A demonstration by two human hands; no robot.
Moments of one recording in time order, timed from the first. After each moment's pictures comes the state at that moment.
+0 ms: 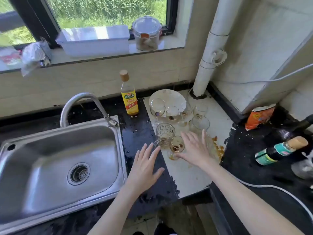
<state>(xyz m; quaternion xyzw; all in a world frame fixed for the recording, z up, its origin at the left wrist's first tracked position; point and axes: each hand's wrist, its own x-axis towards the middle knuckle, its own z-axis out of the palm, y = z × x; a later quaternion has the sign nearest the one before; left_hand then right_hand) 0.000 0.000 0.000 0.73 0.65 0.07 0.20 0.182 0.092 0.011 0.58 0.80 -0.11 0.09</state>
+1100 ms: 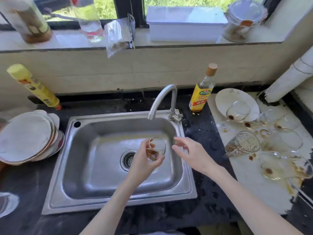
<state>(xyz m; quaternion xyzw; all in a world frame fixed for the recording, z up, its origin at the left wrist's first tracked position) -0.244 -0.033 -0.022 0.45 0.70 0.40 0.38 -0.079 0.053 0.021 0.47 0.77 -0.43 -0.07</state>
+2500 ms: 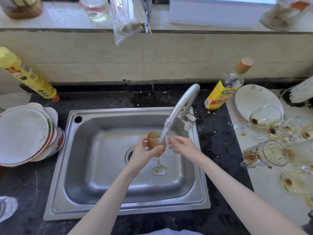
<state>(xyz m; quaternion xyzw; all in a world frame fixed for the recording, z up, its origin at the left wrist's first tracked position) -0.305 0.010 -0.058 0.23 0.69 0.42 0.54 -0.156 0.101 -0.055 0.53 0.57 -0.63 -0.04</state>
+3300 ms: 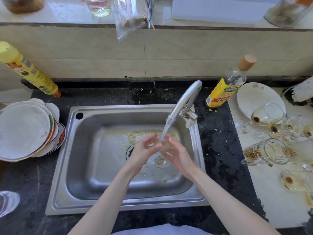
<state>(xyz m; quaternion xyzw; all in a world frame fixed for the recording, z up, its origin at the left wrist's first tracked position) -0.309 0.005 -0.062 0.22 0.65 0.44 0.58 -0.172 0.060 -0.058 0.45 0.33 -0.80 -0.20</state>
